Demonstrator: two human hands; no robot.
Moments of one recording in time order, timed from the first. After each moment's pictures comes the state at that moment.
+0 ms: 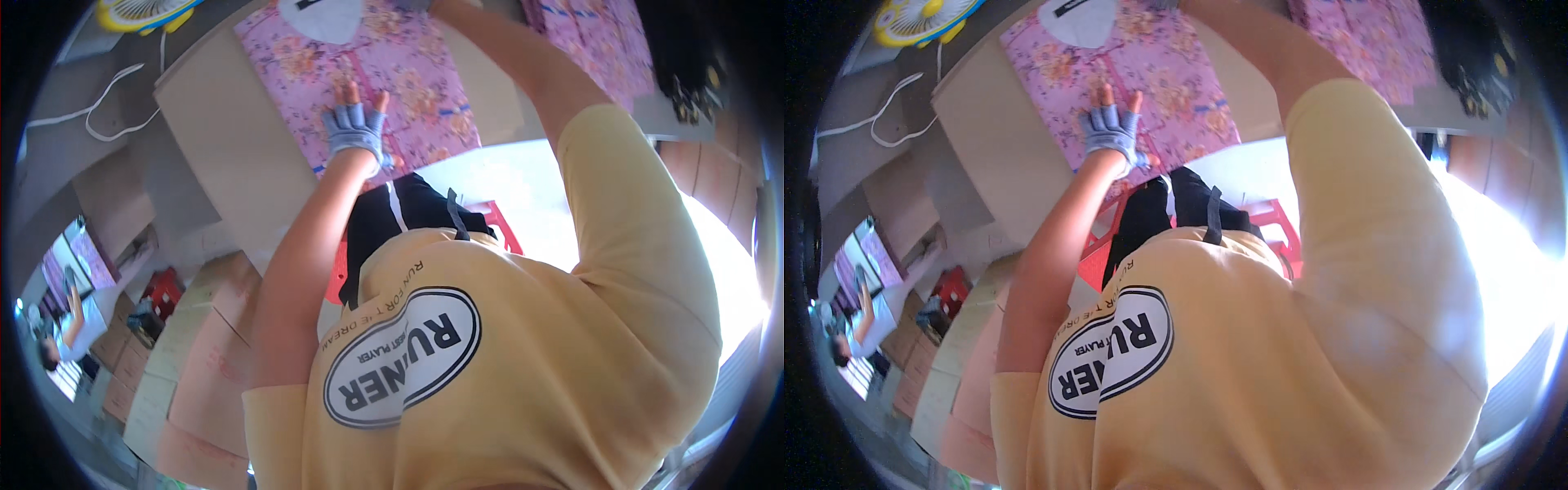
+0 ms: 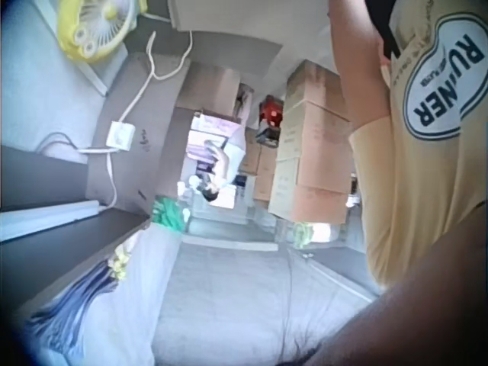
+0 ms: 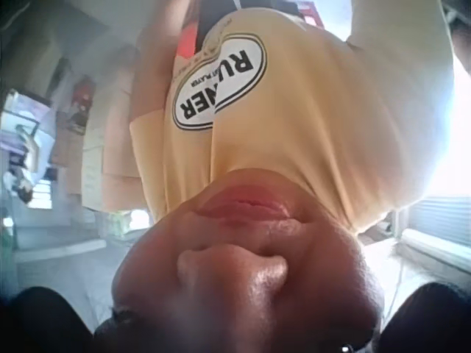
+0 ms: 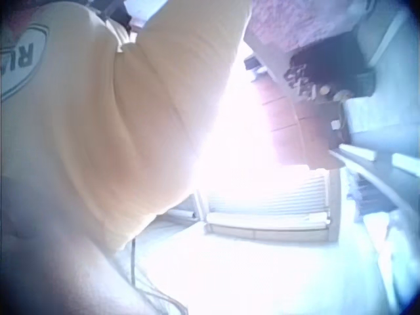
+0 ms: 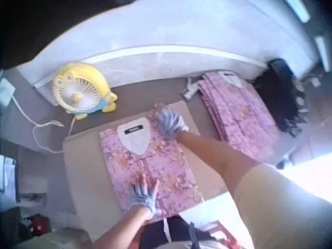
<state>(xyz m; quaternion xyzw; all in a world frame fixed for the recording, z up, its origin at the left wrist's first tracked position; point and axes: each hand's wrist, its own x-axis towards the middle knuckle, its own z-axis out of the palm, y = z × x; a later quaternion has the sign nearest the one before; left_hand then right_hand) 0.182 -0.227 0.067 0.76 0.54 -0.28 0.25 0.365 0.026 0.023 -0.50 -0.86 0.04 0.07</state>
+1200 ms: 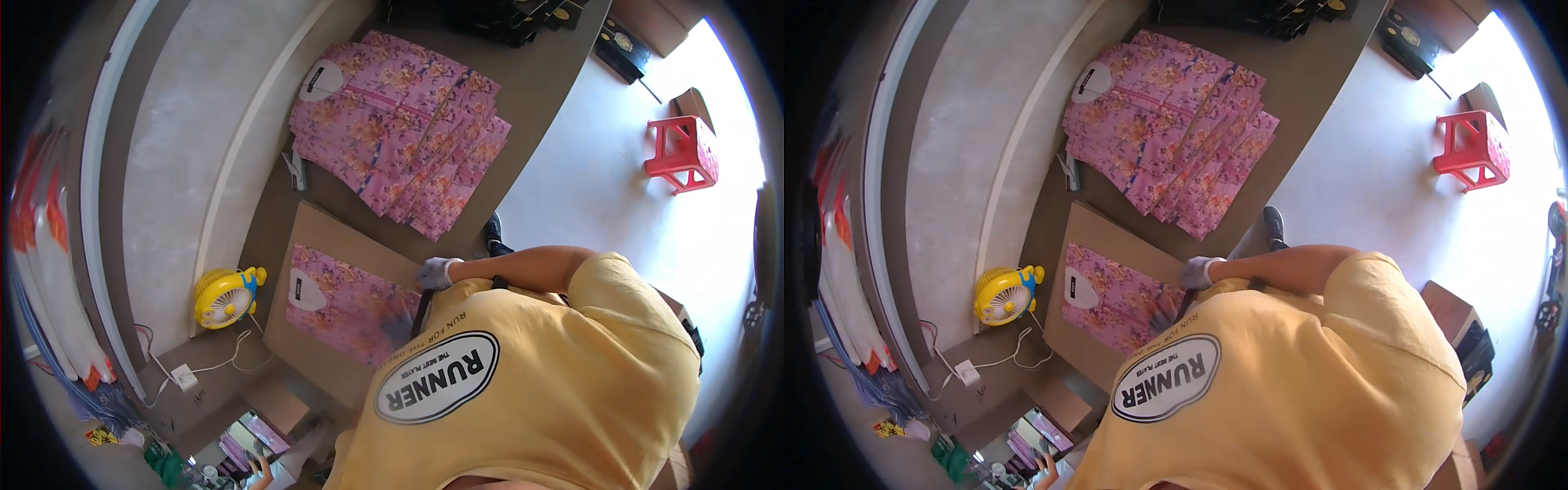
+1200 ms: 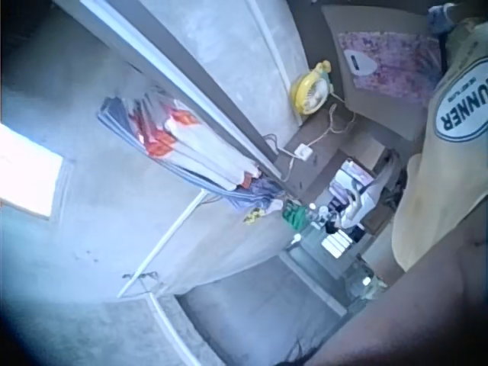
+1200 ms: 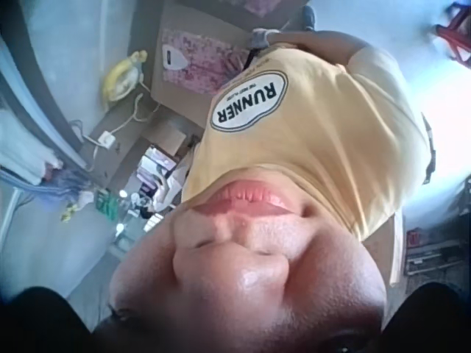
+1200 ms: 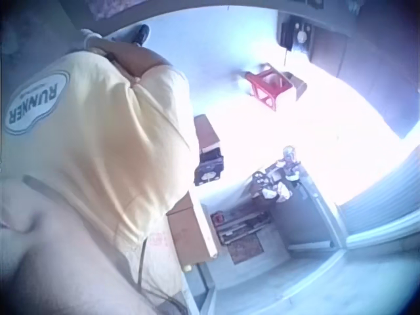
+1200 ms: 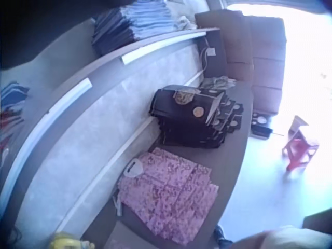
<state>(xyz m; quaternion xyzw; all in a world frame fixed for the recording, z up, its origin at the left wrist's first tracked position) 0.224 -0.284 0.032 0.67 0.66 -0.28 0.21 0.550 -0.256 0.077 -0.52 -0.64 0.56 0.07</state>
